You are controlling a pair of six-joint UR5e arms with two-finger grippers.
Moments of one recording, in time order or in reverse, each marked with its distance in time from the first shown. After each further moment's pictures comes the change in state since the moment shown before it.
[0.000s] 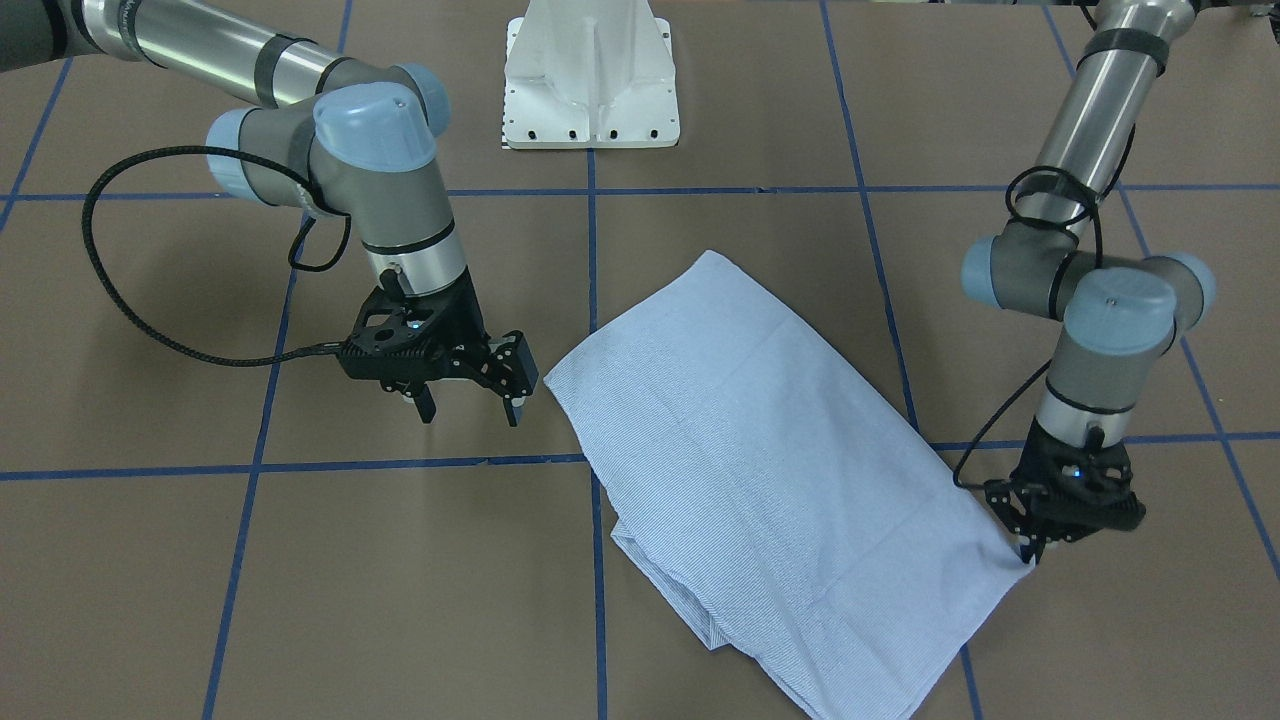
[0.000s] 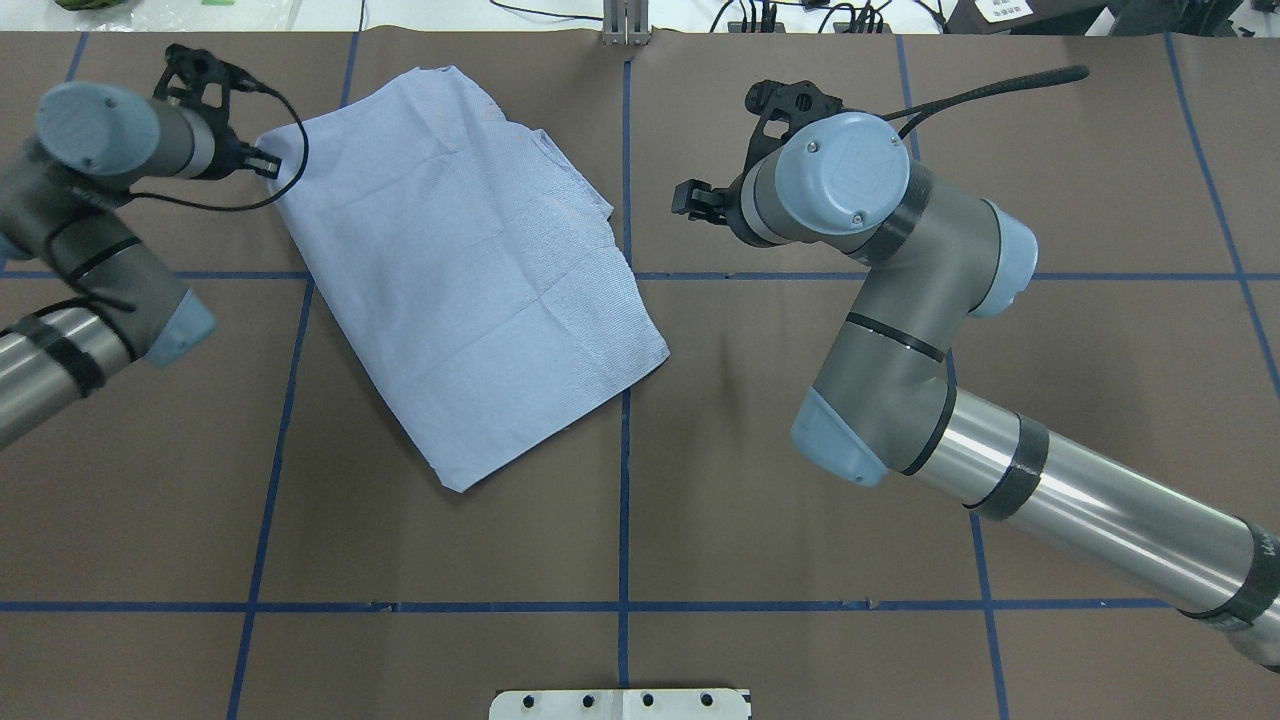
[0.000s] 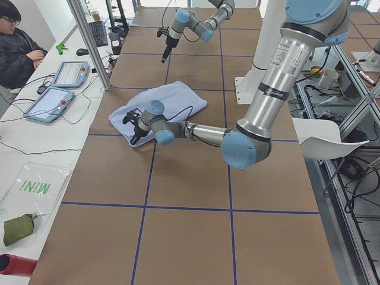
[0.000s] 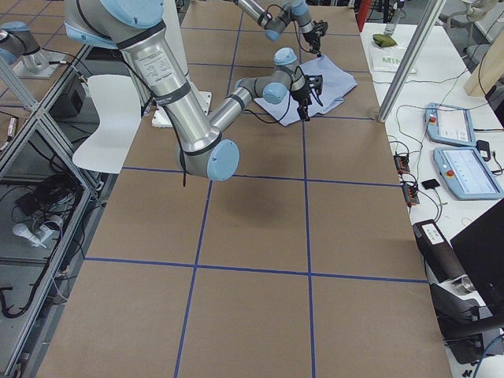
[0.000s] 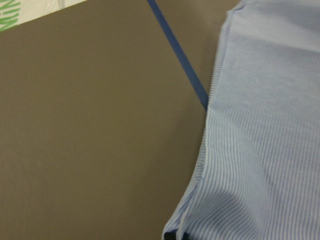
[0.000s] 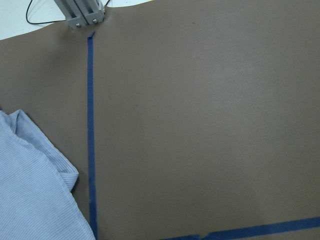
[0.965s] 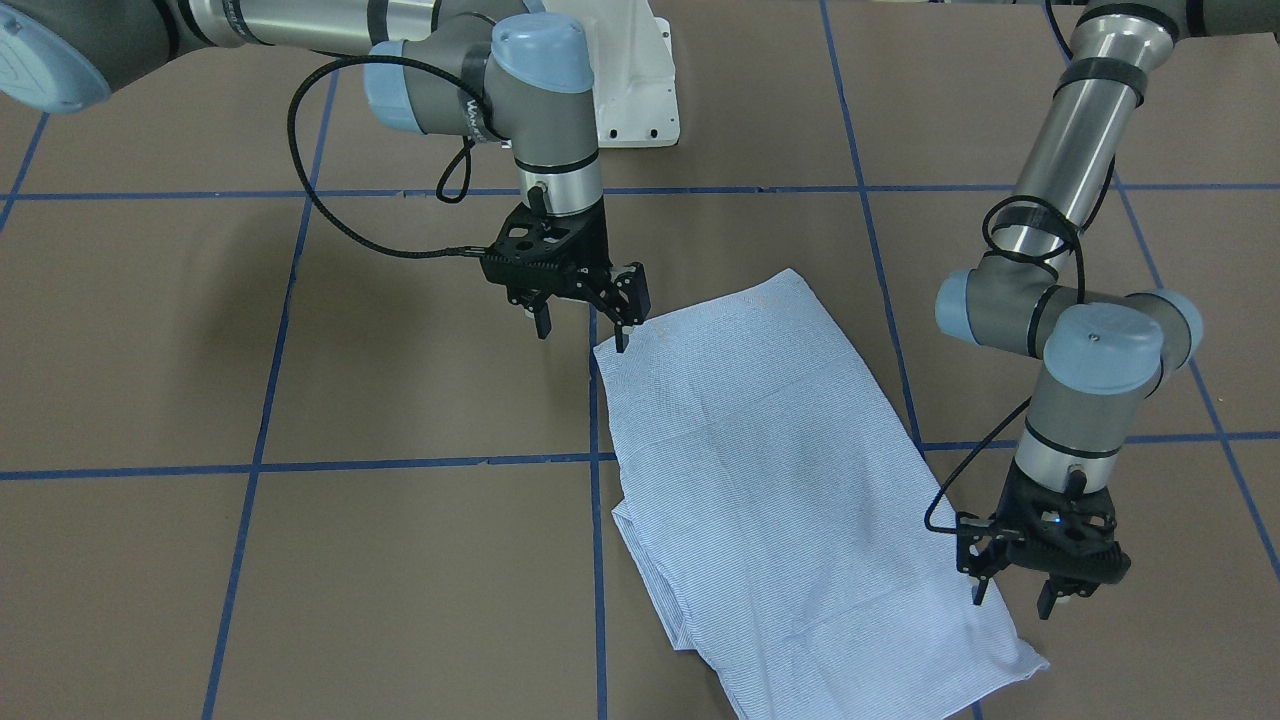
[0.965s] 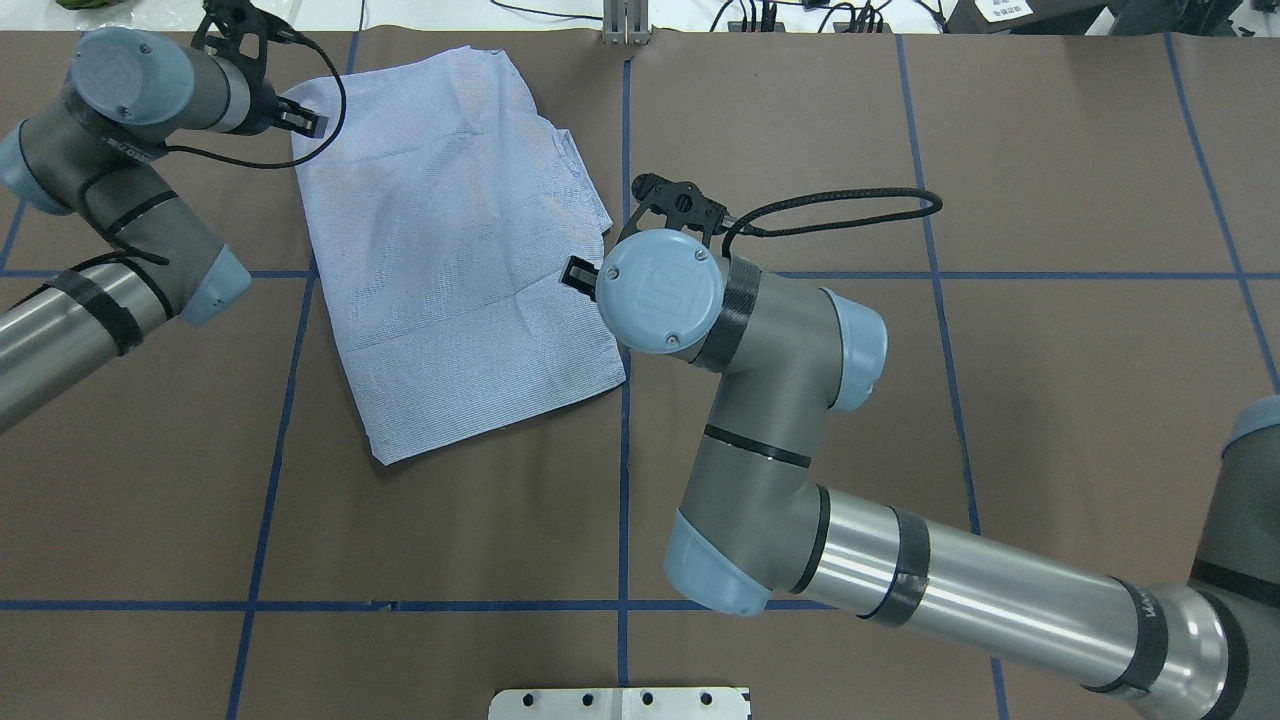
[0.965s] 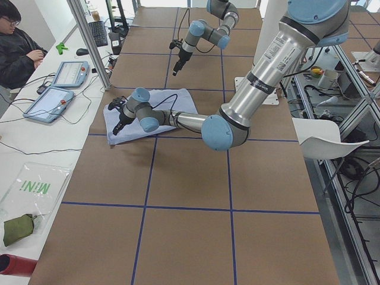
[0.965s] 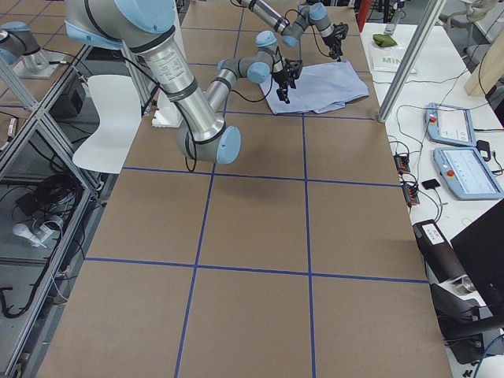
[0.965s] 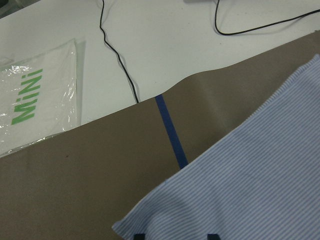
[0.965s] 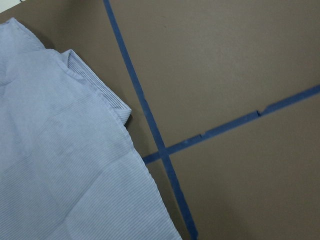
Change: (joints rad) left arm -0.011 -0.024 -0.040 -0.024 -0.050 0.020; right arm -0.199 0.141 -0.003 -0.211 -0.132 0.352
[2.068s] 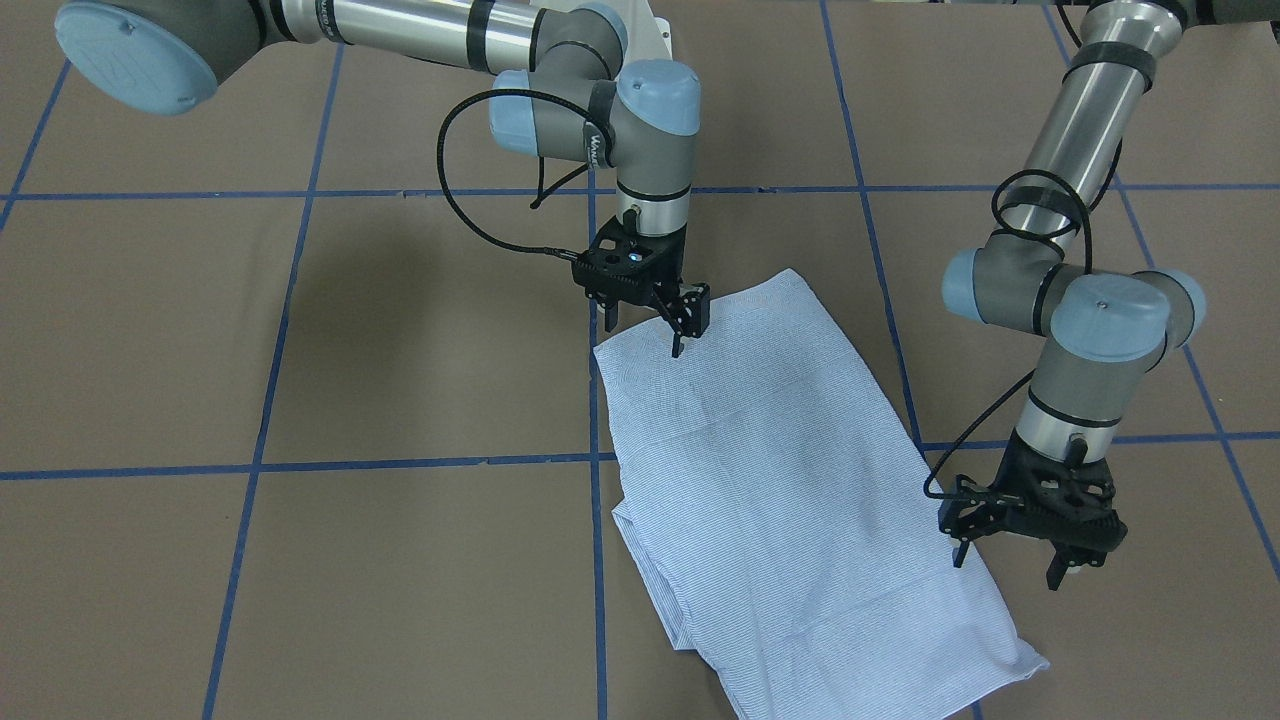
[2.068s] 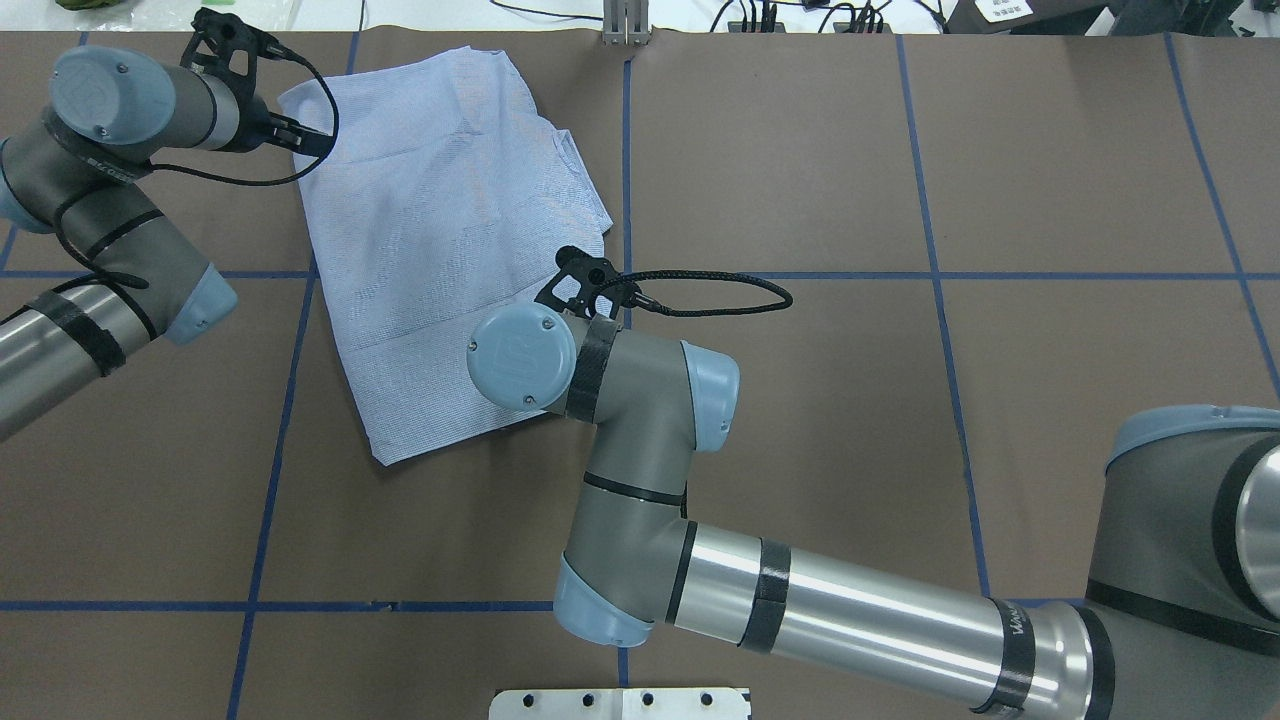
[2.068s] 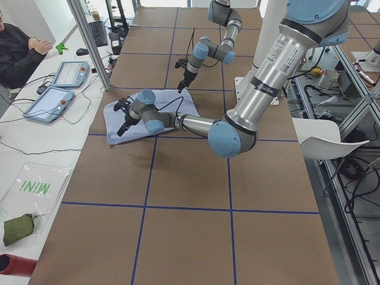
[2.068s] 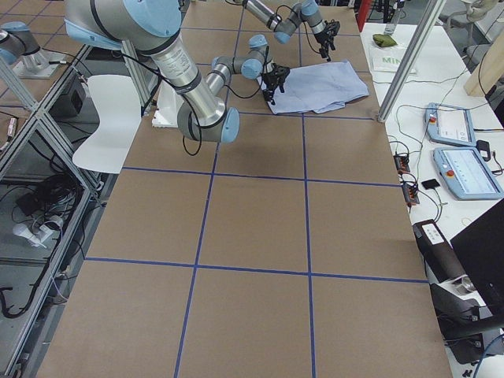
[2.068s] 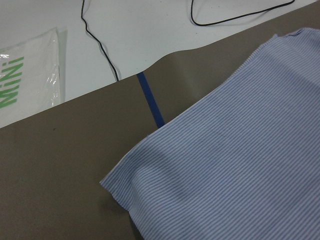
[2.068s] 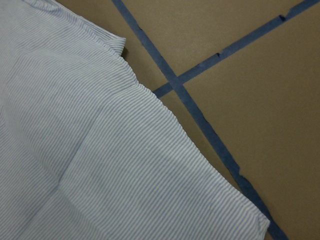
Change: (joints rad) left arm 0.009 0.037 -0.052 -0.005 -0.012 -0.010; right arm -0.072 0.169 -0.302 0.038 -0.046 0.155
